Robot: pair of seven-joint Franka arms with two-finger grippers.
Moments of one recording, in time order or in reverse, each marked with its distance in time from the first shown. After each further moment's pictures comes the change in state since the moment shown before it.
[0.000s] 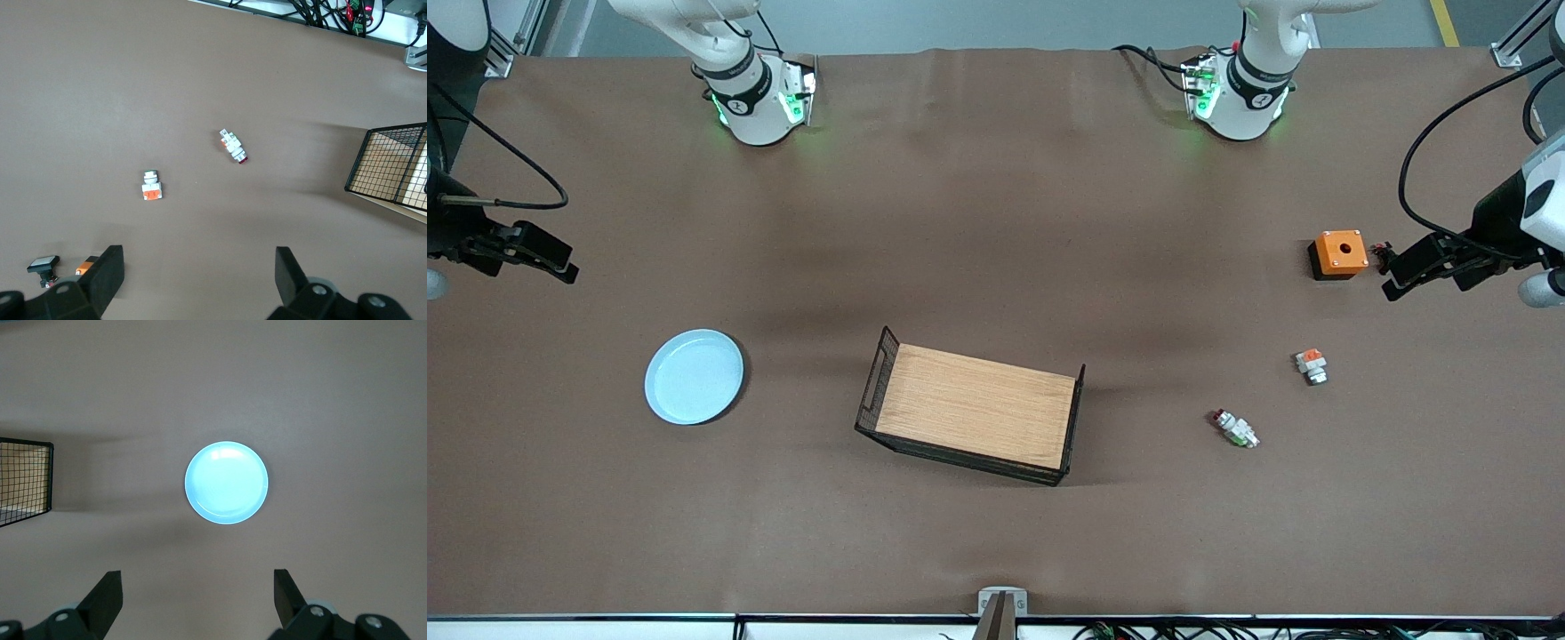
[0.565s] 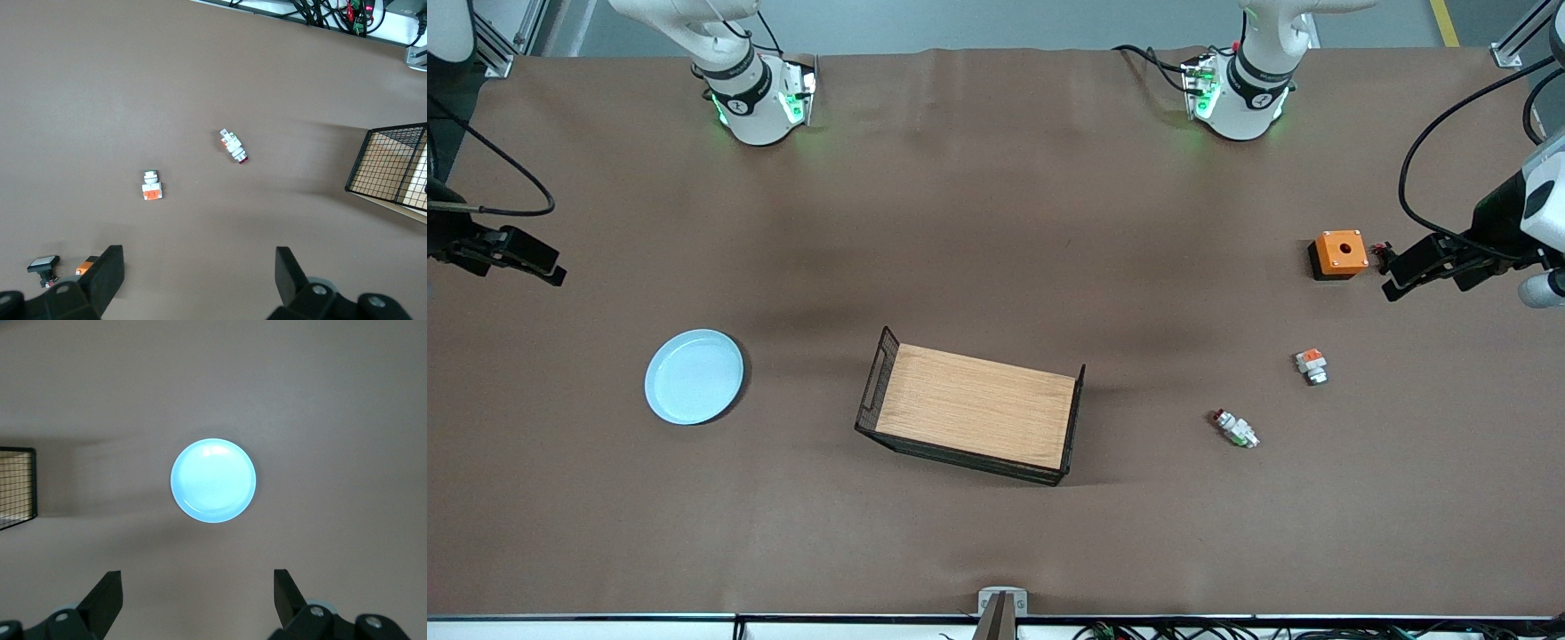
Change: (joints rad) left arm 0.001 0.001 0.000 0.000 0.000 0.000 0.000; right arm -0.044 0.014 -0.014 -0.022 -0.003 0.012 0.001
